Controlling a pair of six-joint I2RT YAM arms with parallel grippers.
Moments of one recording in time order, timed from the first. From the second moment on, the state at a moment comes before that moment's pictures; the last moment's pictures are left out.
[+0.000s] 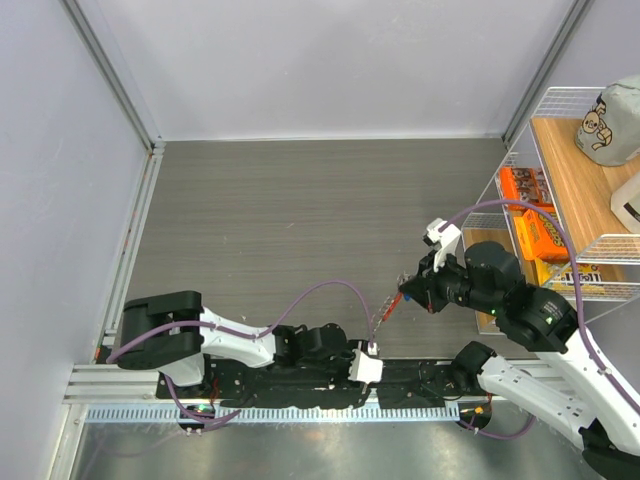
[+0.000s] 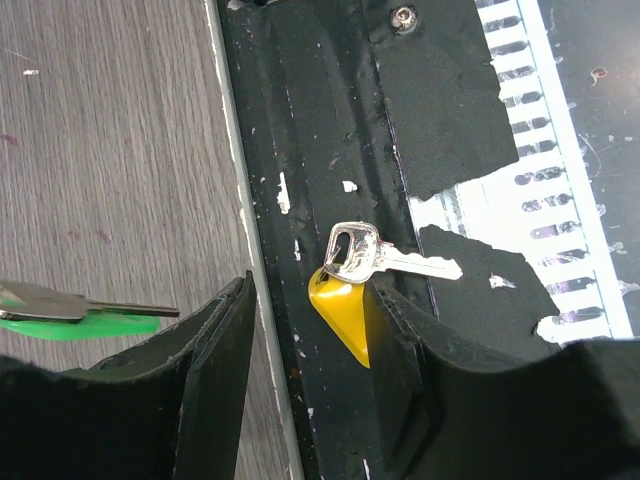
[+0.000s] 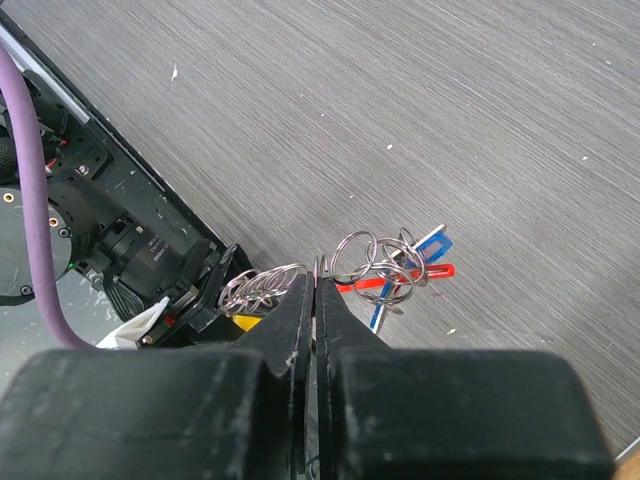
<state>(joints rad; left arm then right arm) -1.45 1.56 0.56 0.41 0.18 0.32 0.71 0.63 0.97 -0.86 -0.16 0.20</state>
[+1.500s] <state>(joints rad) -1.45 1.62 0.61 0.40 0.24 0.33 0.71 0.59 0.95 -0.86 -0.16 0.21</state>
